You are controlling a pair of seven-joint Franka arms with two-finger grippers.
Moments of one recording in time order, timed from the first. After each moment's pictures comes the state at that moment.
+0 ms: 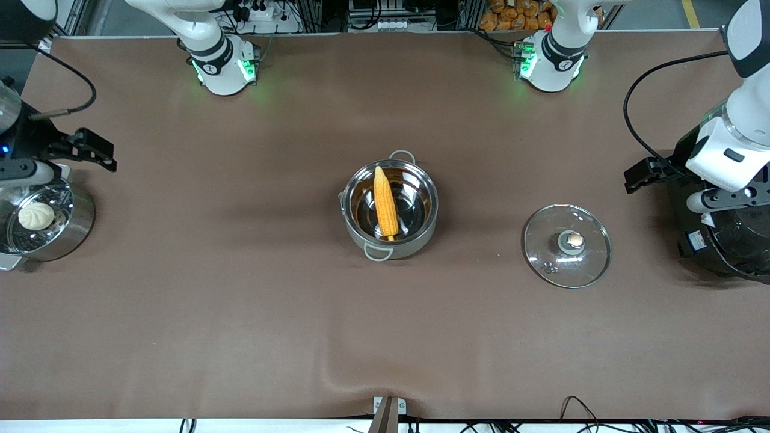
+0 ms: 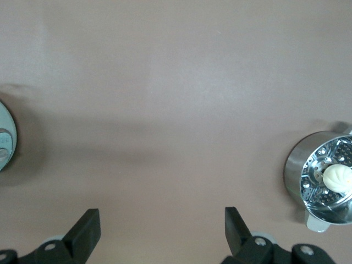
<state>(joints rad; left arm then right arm) 0.04 0.09 -0.17 -1.57 0.05 1.64 -0.23 -0.02 0.02 0.06 -1.55 -0.03 1.55 -0.10</state>
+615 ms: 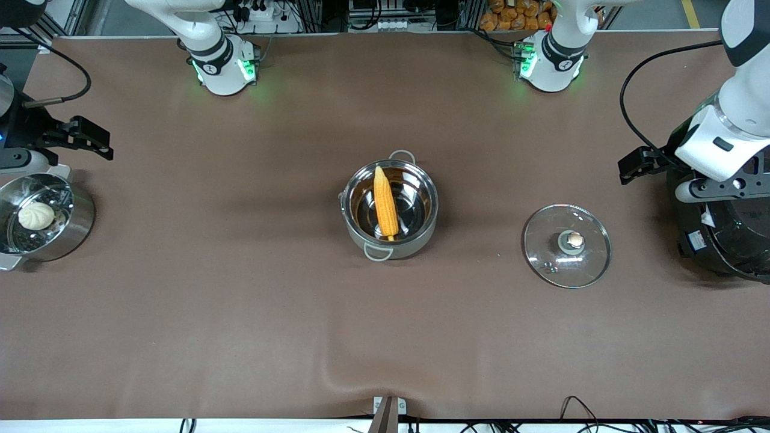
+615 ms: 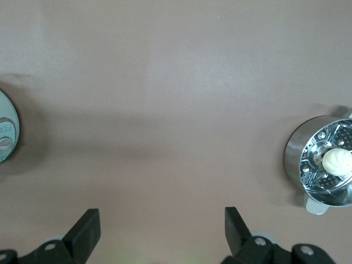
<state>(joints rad) -0.03 0.07 -0.11 -1.56 0.05 1.61 -0.19 -0.02 0.01 0.05 -1.54 -0.02 1.49 -0.08</state>
